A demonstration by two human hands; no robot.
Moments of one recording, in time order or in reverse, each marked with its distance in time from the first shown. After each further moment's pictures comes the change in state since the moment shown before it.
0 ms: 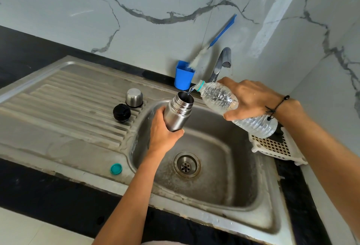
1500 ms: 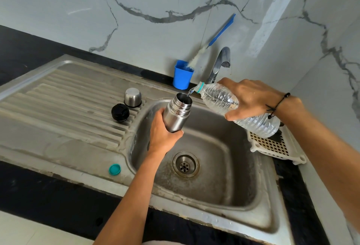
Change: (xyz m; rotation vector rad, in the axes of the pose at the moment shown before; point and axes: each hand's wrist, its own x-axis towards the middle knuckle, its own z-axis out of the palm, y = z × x) left_hand 0.000 -0.004 0.003 -0.021 -0.015 -0.034; right_hand 0.003 0.004 0.000 -0.062 -0.043 -0.015
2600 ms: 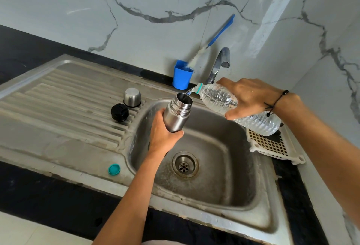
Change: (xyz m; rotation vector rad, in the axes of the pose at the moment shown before) left_hand 0.000 0.001 0.002 -0.022 -0.013 -0.011; right_hand 0.002 -0.002 -0.005 -0.053 -0.040 -0.001
